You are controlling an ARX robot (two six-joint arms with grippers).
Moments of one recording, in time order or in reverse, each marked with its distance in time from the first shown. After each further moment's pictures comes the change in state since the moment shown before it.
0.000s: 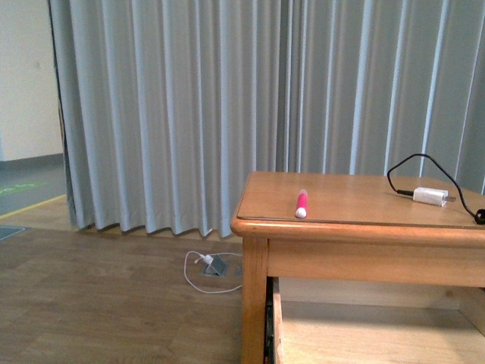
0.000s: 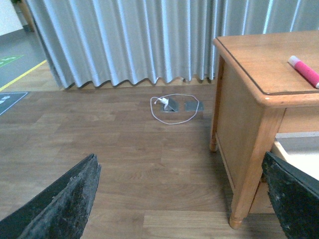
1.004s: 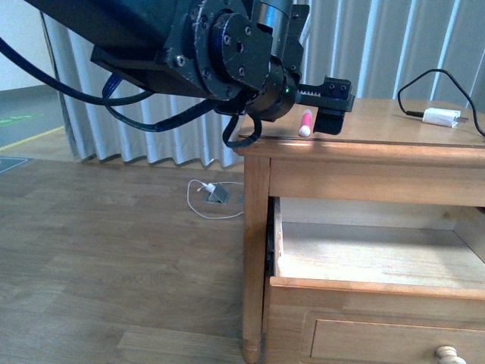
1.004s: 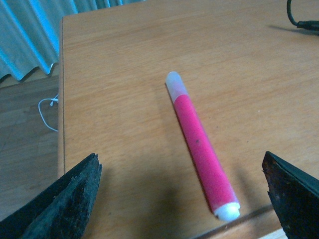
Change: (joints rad) left arm -0.200 1.219 1.304 -0.282 0.131 -0.030; right arm 0.000 0.000 0.000 0.000 0.000 0.000
